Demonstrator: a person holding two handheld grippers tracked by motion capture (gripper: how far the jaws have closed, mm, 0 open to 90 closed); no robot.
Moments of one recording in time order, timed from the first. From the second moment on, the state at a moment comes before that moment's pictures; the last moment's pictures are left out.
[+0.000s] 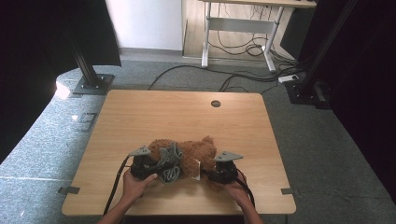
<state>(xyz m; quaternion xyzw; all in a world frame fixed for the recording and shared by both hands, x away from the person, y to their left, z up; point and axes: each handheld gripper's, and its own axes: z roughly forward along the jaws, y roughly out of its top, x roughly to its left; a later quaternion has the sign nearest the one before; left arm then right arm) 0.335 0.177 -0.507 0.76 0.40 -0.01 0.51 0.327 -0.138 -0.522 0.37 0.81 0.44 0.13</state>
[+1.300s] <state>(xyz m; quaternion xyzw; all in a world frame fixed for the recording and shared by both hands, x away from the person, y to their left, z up) 0.395 0.118 -0.462 0.76 0.40 -0.04 0.51 0.332 -0.153 -0.535 0.33 0.81 0.45 0.19</state>
